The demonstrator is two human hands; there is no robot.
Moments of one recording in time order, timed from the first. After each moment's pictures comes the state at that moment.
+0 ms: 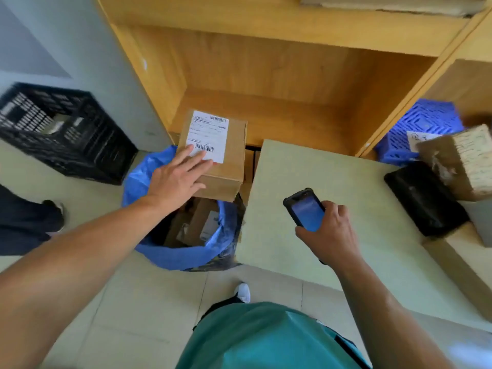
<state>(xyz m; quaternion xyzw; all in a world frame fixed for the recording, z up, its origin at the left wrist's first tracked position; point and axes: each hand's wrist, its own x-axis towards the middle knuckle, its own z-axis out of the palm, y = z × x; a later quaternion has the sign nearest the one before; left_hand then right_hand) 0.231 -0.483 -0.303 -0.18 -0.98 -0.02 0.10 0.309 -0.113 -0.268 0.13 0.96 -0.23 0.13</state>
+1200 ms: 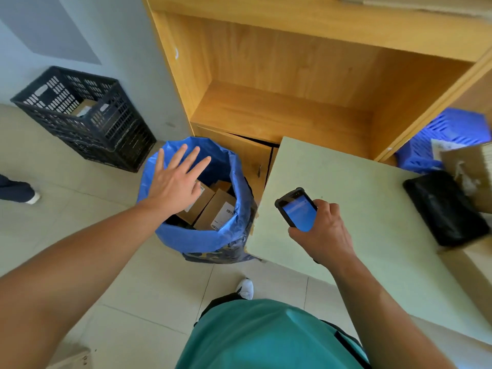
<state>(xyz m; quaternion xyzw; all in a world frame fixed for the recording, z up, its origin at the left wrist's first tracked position) 0.288 -0.519 -0.315 -0.08 -0.99 0.08 0.11 0.325 -0.154 -0.273 0.06 0.96 -0.23 0.14</state>
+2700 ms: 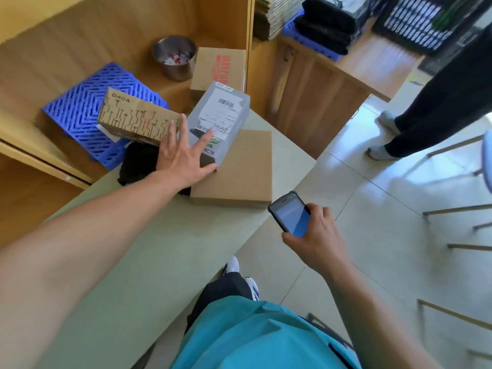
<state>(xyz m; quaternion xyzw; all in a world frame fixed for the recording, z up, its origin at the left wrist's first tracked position) 0.192 0.263 -0.325 -0.51 -0.86 0.03 -0.06 0.536 0.304 -0.285 0.57 0.77 -0.28 0.05</state>
